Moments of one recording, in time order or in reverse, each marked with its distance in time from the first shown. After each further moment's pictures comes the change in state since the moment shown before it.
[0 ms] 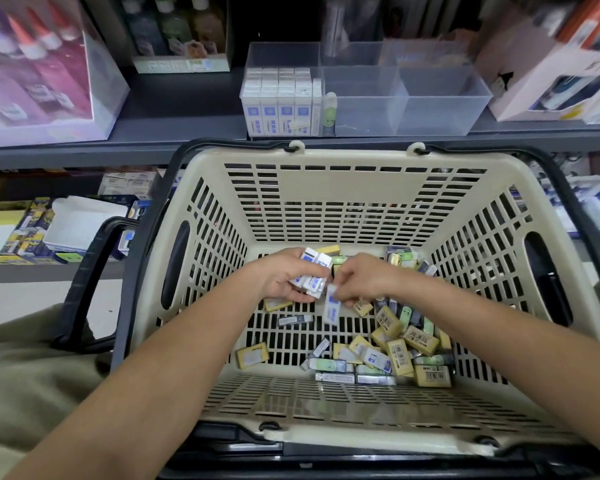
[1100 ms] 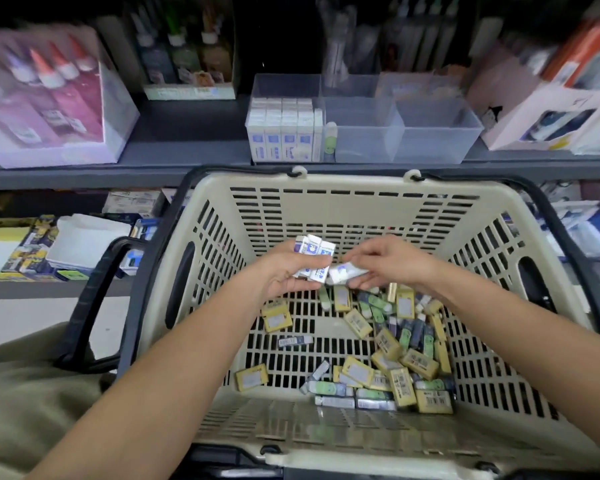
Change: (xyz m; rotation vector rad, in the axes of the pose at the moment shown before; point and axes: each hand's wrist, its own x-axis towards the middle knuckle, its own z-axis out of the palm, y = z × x) left_hand -0.018 0.035 -0.004 -0.188 0.058 0.195; right_hand -0.025 -0.014 -0.050 0.458 0.122 -0.116
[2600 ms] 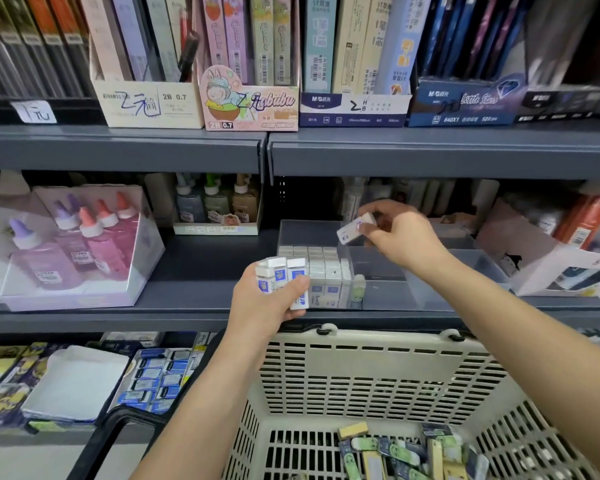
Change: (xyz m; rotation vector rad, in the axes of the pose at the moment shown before) left_hand -0.022 0.129 -0.044 -0.092 0.377 0.692; right_hand 0.074 -0.186 -0.071 -0.379 0.702 -0.551
